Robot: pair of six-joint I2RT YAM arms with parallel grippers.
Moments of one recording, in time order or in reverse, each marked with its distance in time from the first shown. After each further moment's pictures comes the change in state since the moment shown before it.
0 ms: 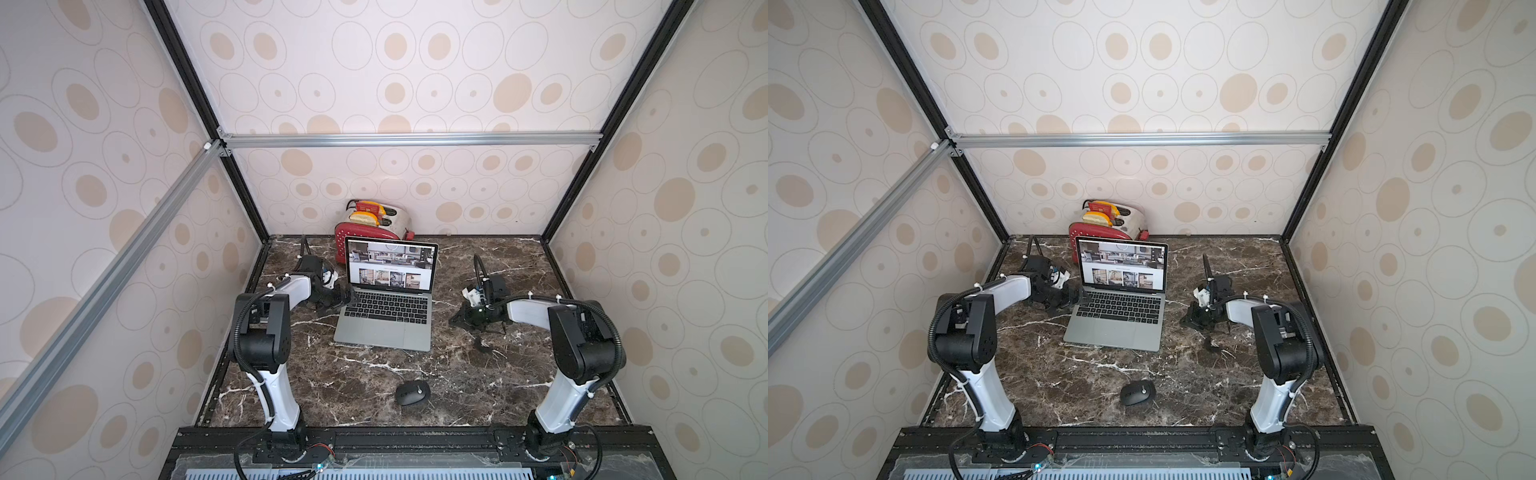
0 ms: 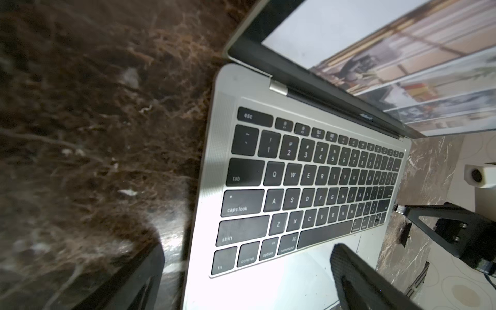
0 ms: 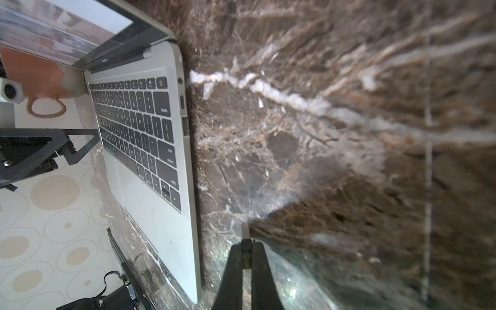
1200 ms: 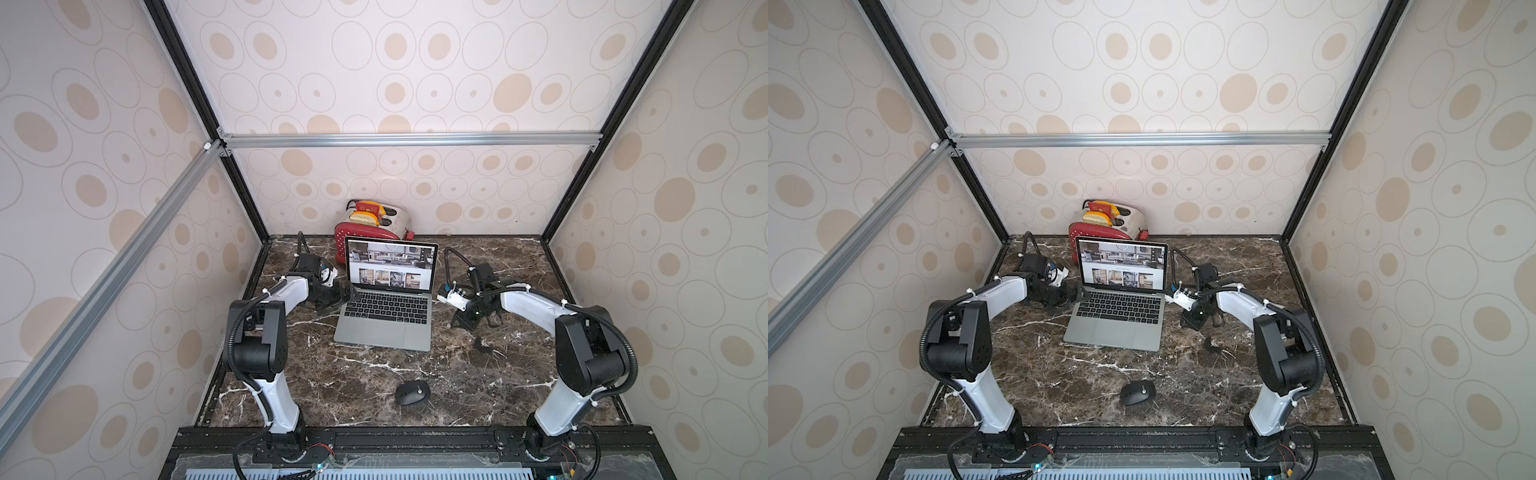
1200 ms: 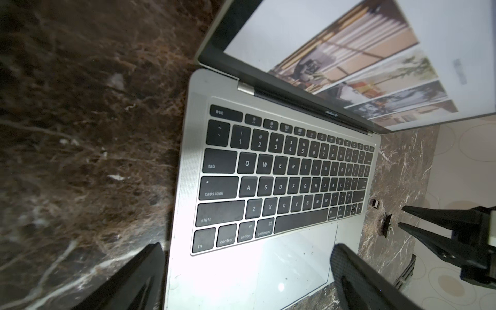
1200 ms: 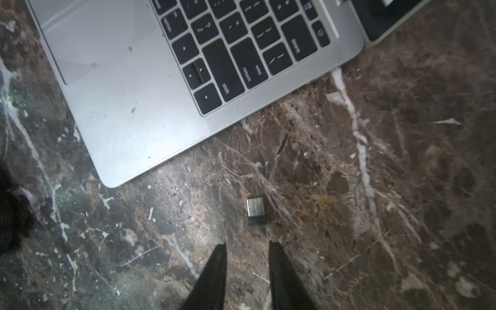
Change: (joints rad) left arm 0.000 -0.076 -0.024 0.006 0.032 -0.008; right arm 0.122 -0.050 0.203 -0.399 0.289 -1.099
